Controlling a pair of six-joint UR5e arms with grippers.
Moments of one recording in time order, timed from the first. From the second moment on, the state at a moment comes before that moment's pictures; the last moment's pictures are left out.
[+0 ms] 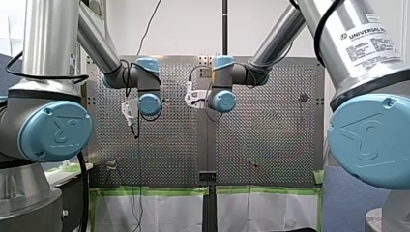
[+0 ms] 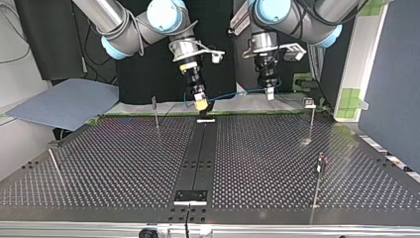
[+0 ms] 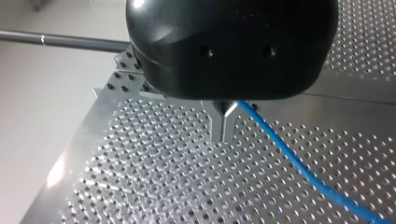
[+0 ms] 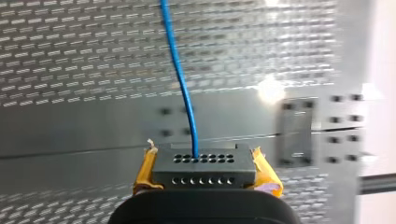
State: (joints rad) left arm -0.41 -1.64 -2.20 -2.33 -2.12 -1.78; right arm 2.39 -1.17 1.71 -0.68 1.70 1.59
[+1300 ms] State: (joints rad) left arm -0.21 -1.46 -2.05 -2.65 -2.10 -1.92; right arm 2.39 -1.29 1.60 -0.67 1.65 1.60
